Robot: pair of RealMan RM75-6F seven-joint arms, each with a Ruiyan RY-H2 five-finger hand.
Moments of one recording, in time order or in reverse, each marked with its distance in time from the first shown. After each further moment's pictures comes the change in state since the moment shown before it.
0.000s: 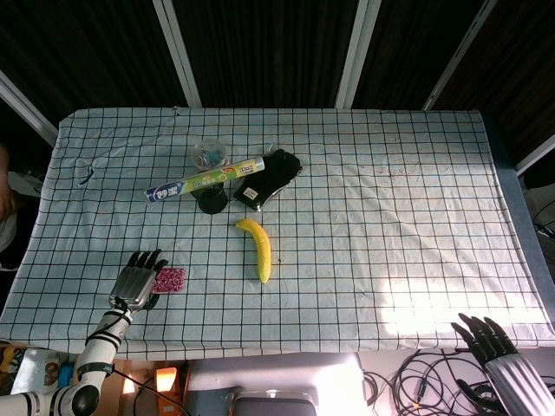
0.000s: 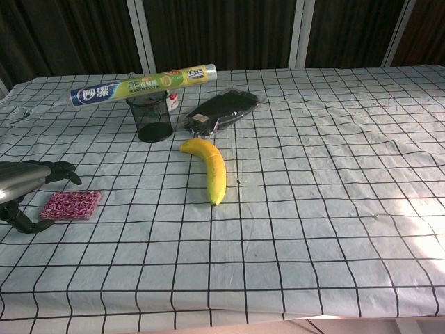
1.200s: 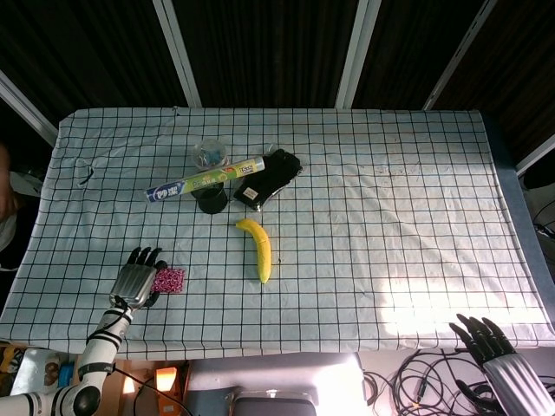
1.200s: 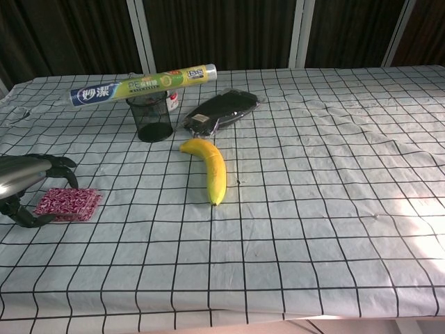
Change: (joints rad) left arm 0.013 -0.009 -0.007 0.016 0.052 0.034 -0.037; right arm 0.001 -0.004 -0.001 -0.003 -0.002 -0.007 -0.012
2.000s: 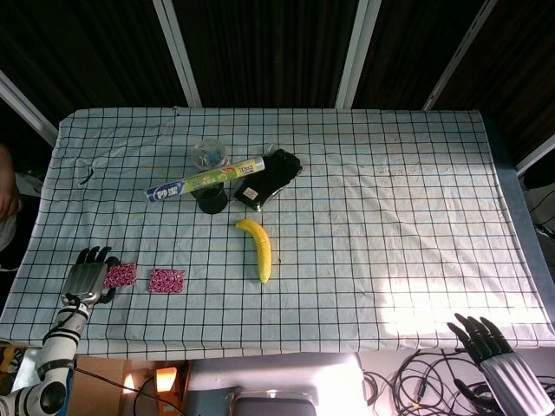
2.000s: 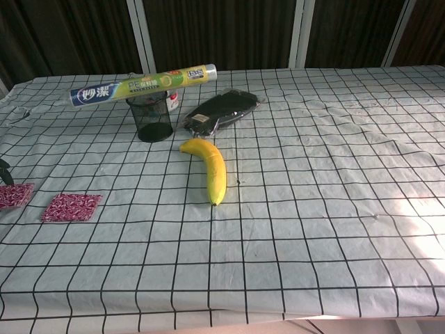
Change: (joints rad) left arm 0.070 0.090 -0.010 0.153 -0.033 -0.087 -0.184; right arm 0.004 -0.005 0.003 -0.009 0.007 -0.015 -0.018
